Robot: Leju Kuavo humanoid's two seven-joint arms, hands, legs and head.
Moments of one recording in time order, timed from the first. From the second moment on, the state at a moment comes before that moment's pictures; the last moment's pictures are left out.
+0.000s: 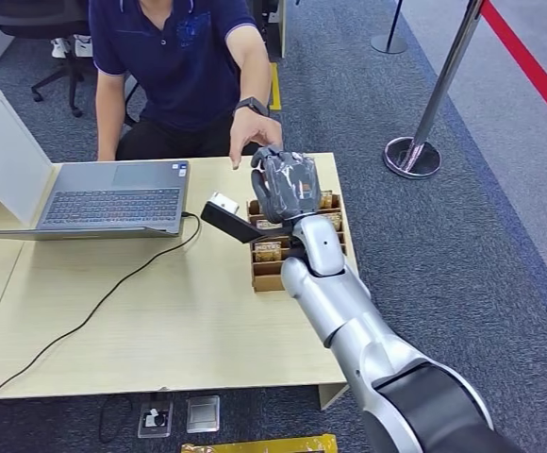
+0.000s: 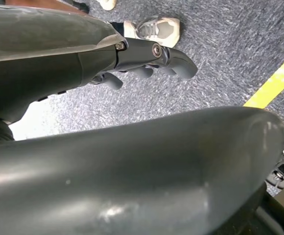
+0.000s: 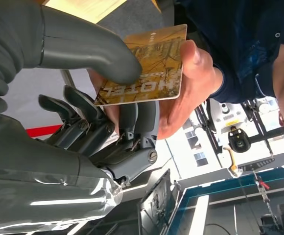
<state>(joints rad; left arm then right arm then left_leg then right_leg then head) -0.13 -0.17 0.67 -0.20 -1.55 0.09 0.18 -0.73 0.33 0.24 -0.71 1.34 -0.69 -0.08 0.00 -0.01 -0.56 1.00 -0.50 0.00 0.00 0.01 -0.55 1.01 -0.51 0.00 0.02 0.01</state>
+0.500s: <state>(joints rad) -0.11 -0.17 0.68 -0.20 -1.51 0.09 0.17 -0.63 0.28 0.19 -0.88 0.68 -0.50 -0.35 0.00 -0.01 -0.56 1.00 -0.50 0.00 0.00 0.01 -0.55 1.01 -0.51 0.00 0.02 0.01</state>
